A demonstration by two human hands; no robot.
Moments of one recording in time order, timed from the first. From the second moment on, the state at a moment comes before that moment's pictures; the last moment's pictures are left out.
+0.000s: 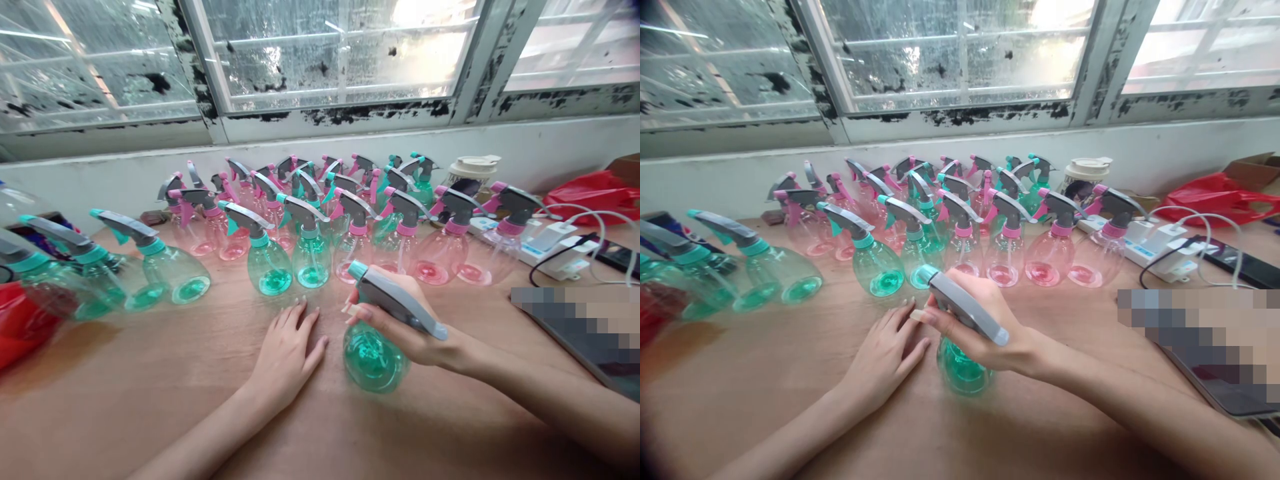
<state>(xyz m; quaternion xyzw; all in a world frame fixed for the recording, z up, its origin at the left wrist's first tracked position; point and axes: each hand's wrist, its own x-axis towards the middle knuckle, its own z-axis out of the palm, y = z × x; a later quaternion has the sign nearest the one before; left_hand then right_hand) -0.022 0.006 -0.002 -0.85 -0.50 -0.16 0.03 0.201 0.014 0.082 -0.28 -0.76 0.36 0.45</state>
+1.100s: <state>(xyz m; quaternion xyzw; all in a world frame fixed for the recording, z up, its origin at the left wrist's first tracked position) -0.063 -0.051 0.024 -0.84 -0.47 -0.24 -0.16 0.120 0.007 0.077 -0.26 -0.71 0.39 0.53</state>
